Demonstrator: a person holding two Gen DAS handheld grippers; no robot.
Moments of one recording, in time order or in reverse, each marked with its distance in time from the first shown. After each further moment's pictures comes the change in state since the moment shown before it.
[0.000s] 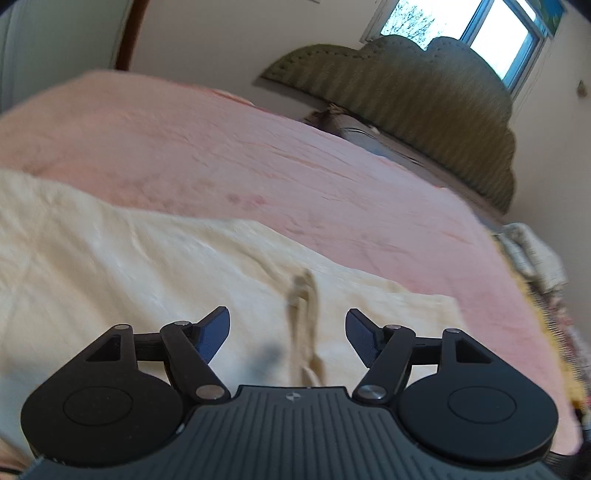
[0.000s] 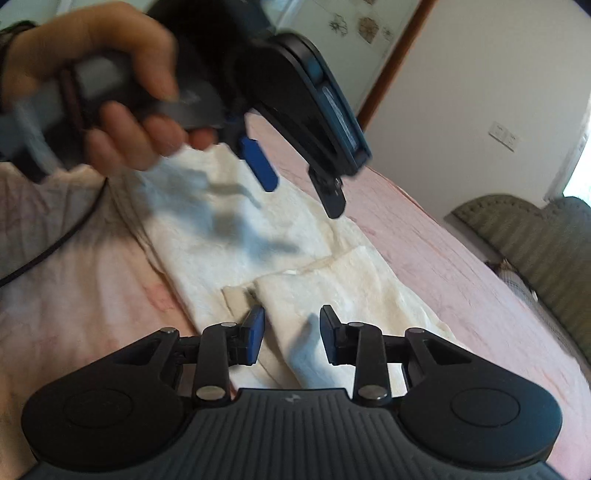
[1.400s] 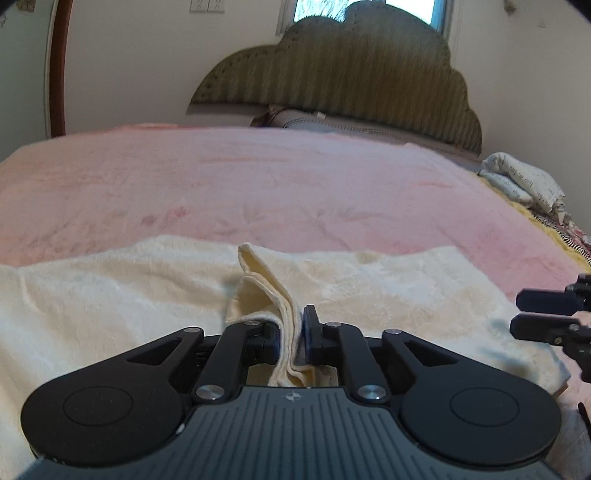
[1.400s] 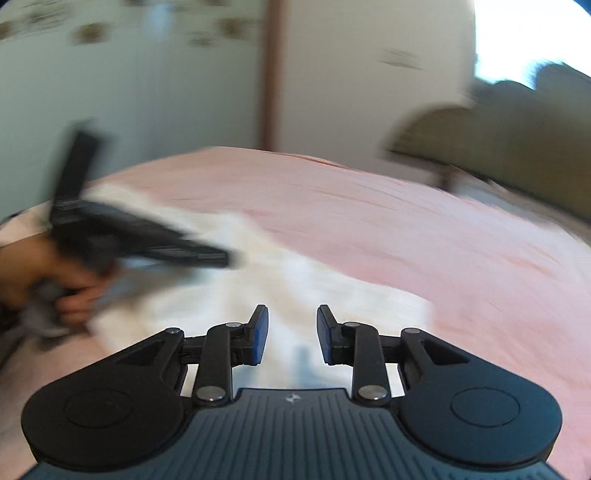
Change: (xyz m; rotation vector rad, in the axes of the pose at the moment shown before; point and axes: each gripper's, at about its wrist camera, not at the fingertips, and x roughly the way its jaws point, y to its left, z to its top) left arm 0.078 -0.049 -0.028 0.345 -0.058 0.044; right arm -0.053 -0.131 -0.049 0.484 0.035 -0.078
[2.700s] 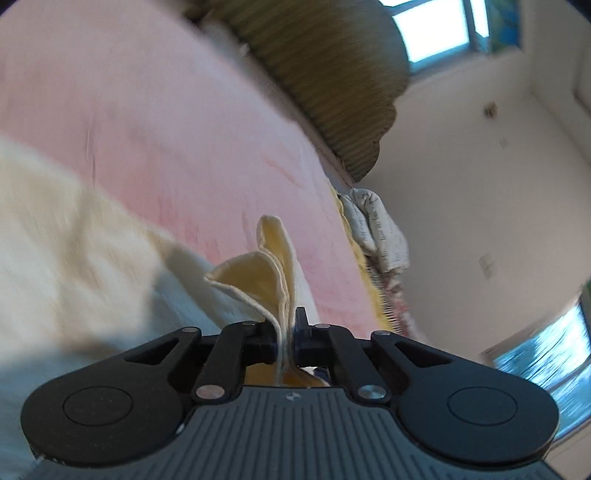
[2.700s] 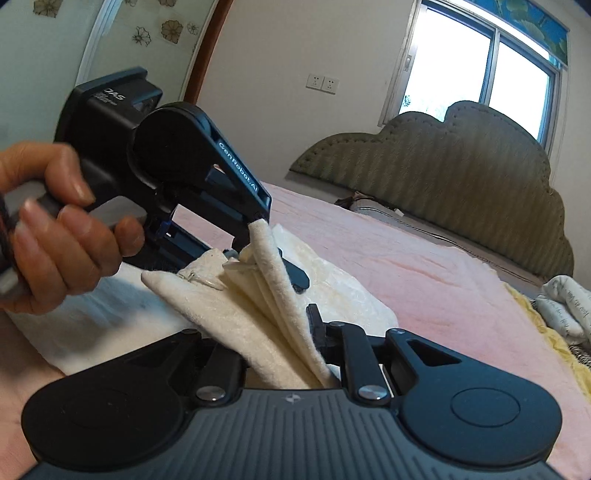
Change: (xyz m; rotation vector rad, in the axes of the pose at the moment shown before) left arm 0.063 -0.083 0.032 -0.439 0.131 -0.591; right arm -0.013 -0.013 -0.039 -0.108 -0.127 -0.285
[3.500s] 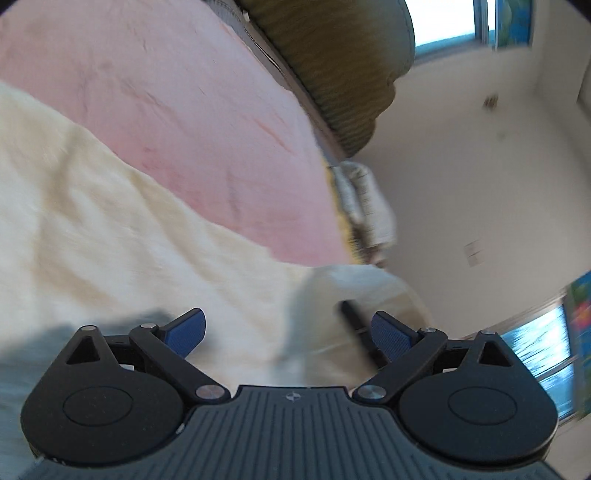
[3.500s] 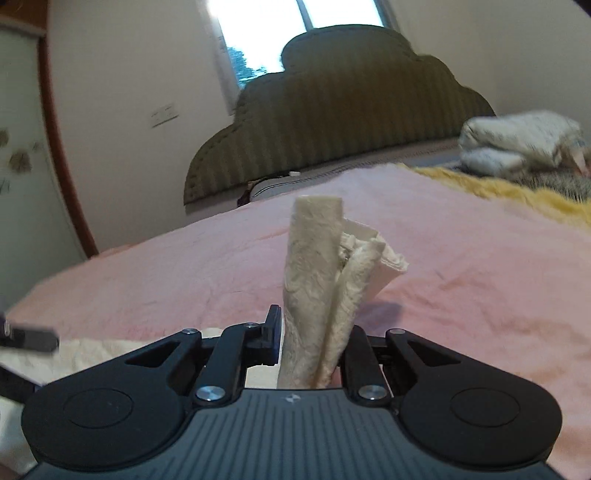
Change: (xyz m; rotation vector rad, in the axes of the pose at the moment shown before) left arm 0.015 0.002 -0.011 -0.202 0.132 -0.137; right arm -0.004 -0.142 -0.038 0.559 0.016 -0.132
